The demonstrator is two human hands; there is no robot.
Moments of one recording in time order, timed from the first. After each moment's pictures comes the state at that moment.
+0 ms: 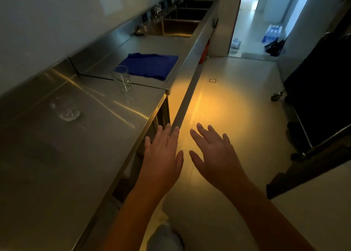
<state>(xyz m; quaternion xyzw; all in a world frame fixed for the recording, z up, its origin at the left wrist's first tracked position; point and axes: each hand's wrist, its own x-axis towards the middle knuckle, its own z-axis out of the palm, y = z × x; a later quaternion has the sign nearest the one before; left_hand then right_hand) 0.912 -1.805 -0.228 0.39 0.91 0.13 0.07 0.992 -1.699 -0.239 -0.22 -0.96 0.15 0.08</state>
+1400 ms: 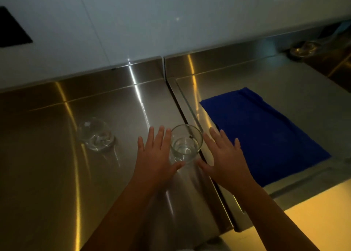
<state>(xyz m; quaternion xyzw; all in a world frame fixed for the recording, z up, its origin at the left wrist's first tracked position) 0.471 -1.701 -0.296 -0.05 0.99 0.06 0.06 0.431 -1.524 -0.294 0.19 -0.97 0.08 -0.10</state>
